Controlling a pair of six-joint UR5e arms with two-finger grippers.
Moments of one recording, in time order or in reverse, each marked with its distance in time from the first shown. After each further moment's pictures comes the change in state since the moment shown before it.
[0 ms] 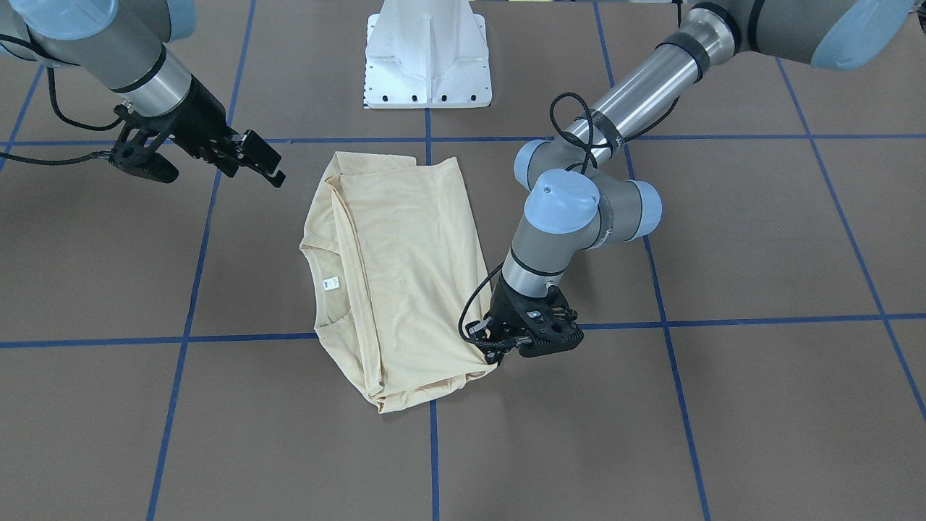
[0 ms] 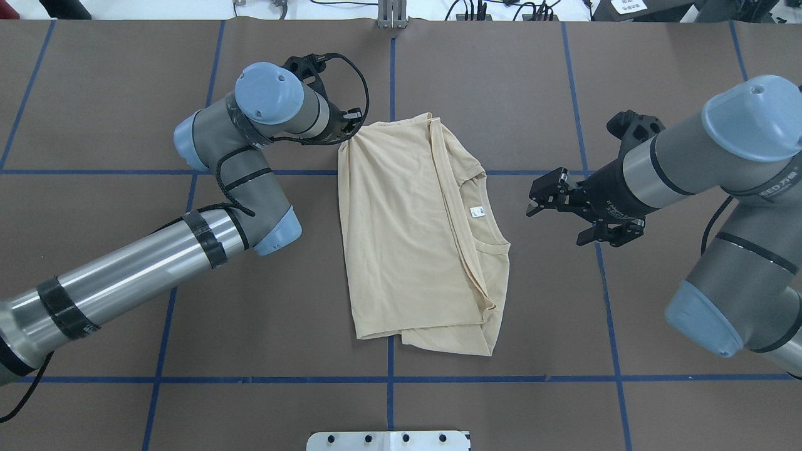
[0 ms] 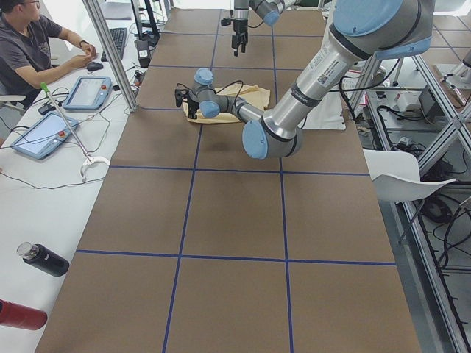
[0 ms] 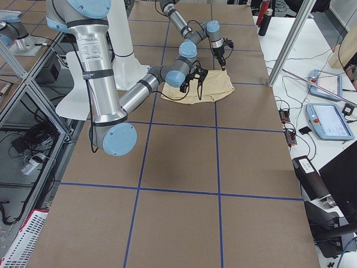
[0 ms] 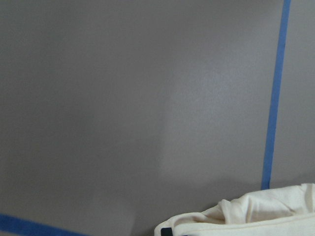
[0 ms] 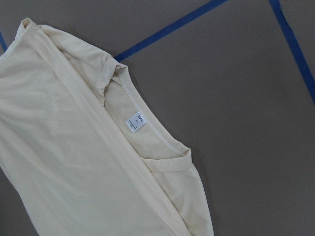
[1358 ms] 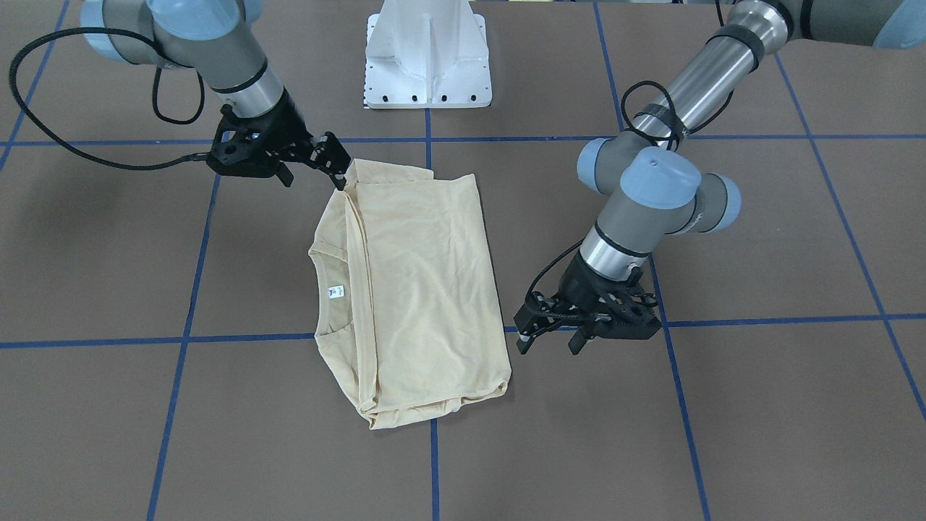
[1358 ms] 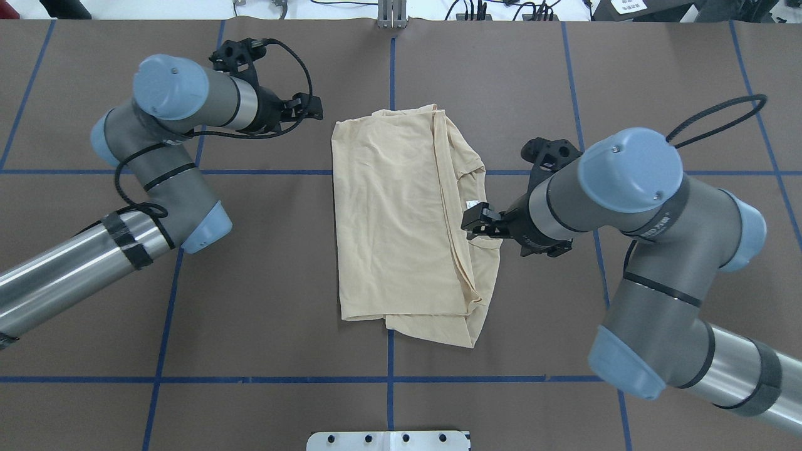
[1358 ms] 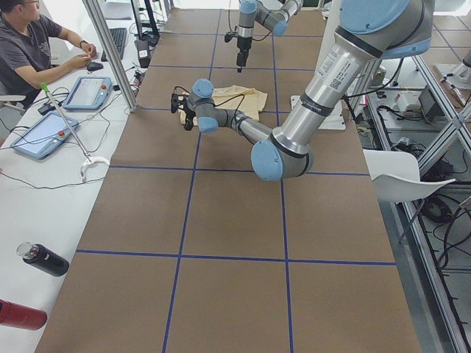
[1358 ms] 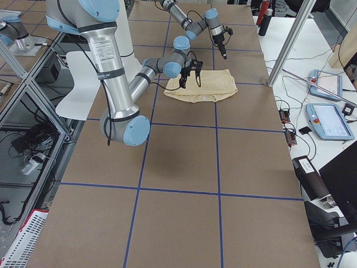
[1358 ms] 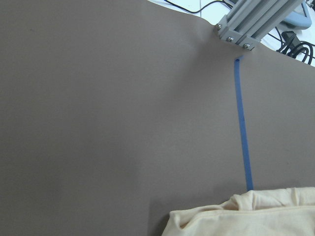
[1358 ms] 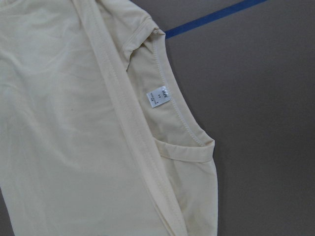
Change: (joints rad) left arm -0.084 0.245 -0.257 -0.094 -0.106 0.107; right arm -0.195 0.187 -0.052 -0.175 -0.260 -0.155
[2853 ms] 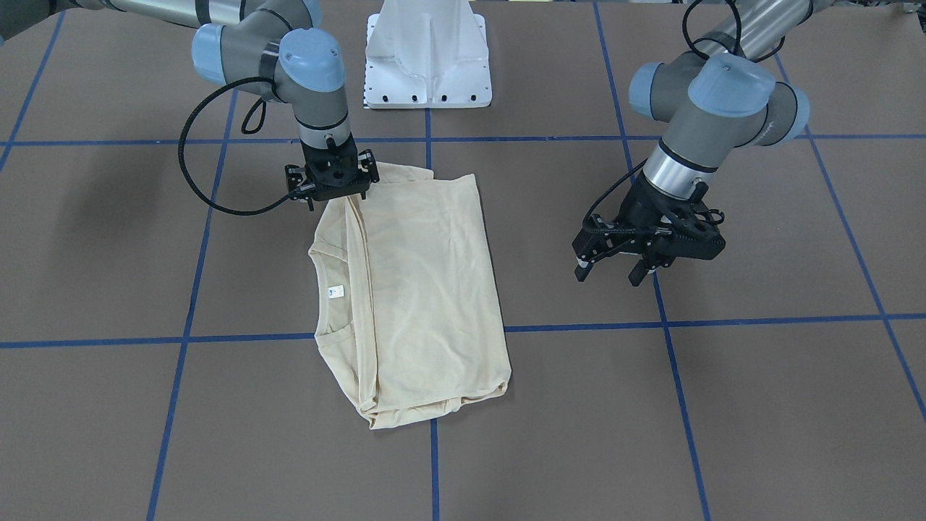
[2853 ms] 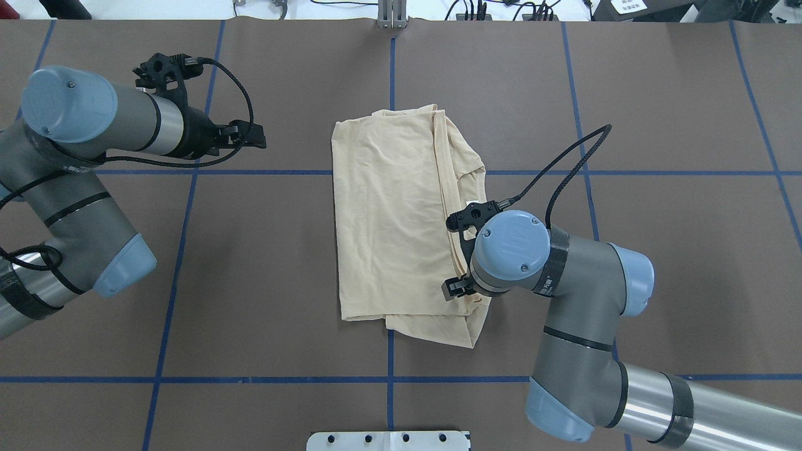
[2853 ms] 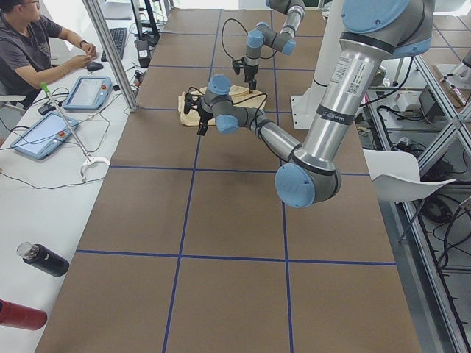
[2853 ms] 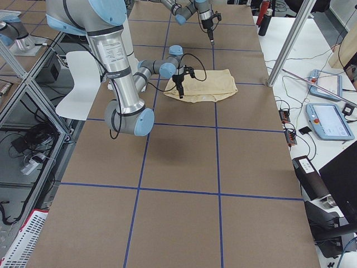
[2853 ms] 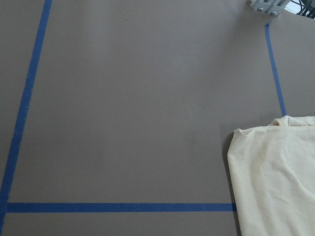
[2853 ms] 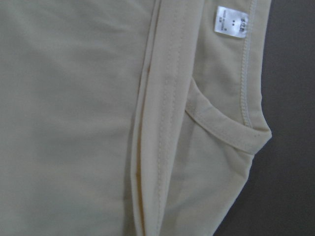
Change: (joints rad) left arm -0.010 0.219 -0.368 0.244 -0.022 0.124; right arm -0.157 0.065 -0.177 -0.116 -0.175 -0.457
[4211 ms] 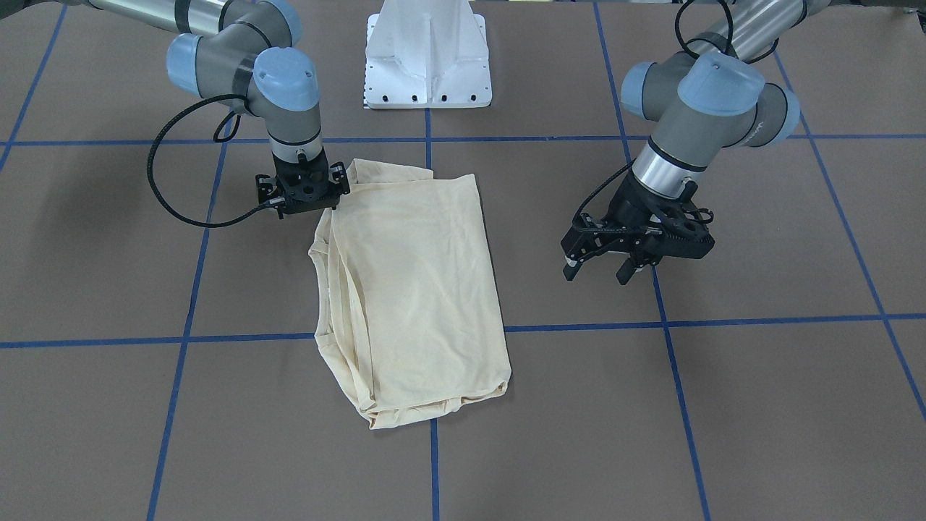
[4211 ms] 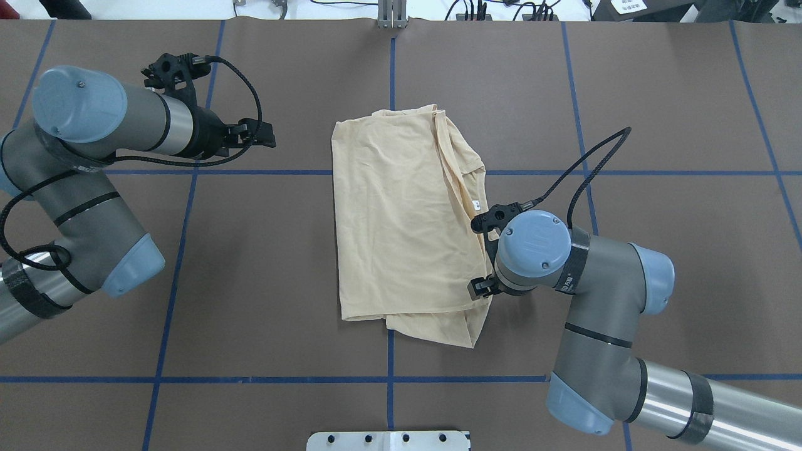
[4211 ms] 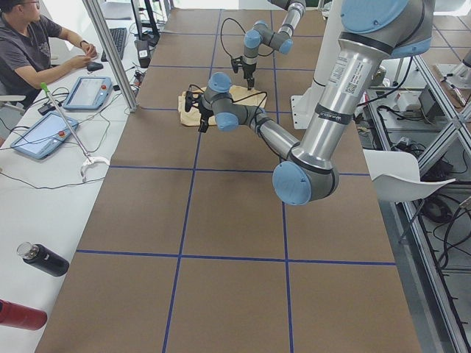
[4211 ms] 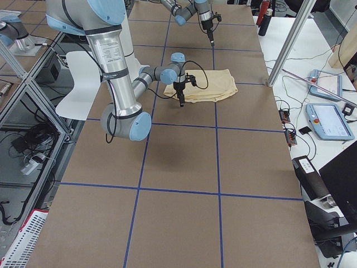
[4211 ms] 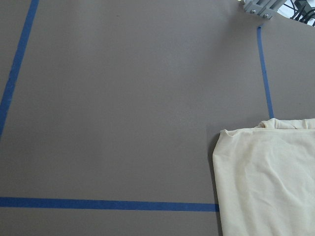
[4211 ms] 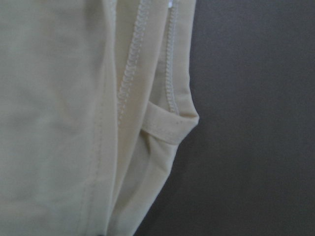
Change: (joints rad) left arm 0.012 -0.021 0.007 -0.005 -0.001 -0.045; right arm 0.046 -0.068 0.003 -0.002 0.029 -0.032
